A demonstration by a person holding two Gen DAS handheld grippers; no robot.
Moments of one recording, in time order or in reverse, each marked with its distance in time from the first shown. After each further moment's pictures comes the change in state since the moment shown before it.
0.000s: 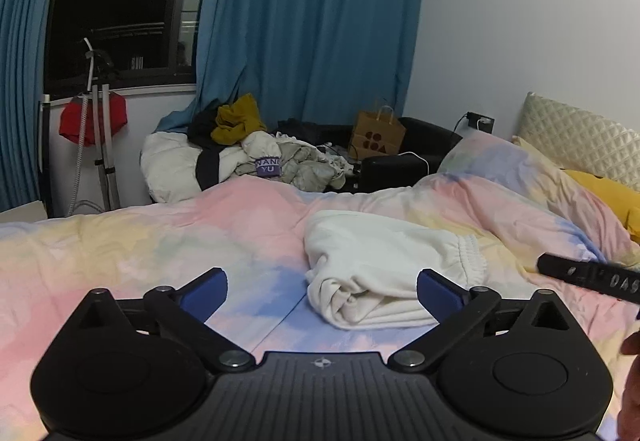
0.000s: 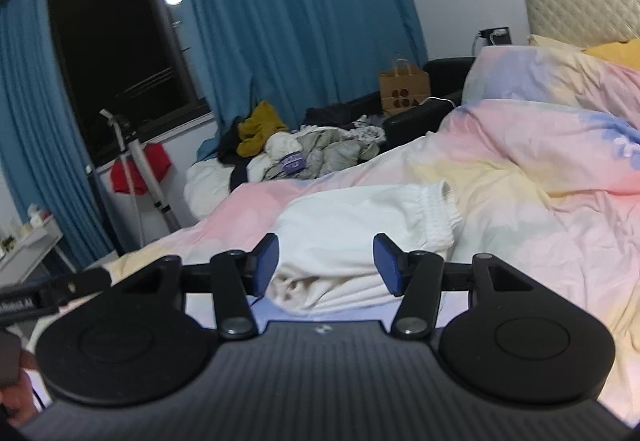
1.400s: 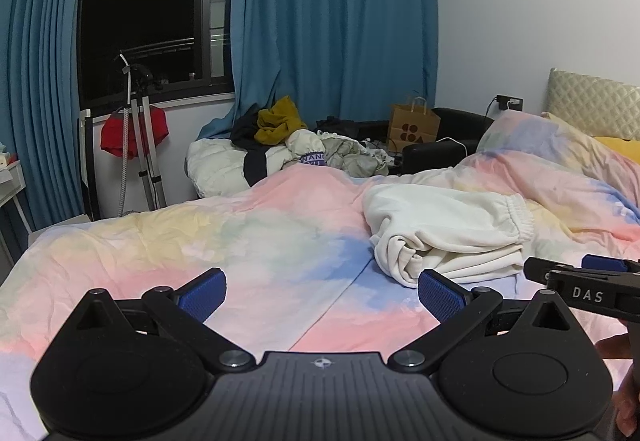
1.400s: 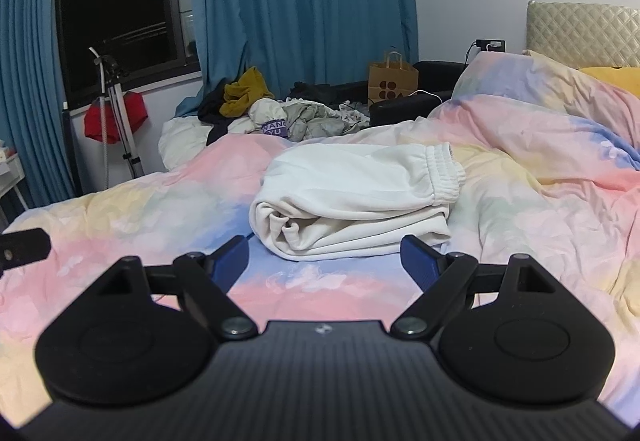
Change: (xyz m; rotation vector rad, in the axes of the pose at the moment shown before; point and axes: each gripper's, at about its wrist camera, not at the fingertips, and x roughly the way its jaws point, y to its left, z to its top) left arm -0.042 0.041 -0.062 0.094 -0.009 0.126; right arm 0.020 0.056 -0.079 -0.140 0.021 -0.140
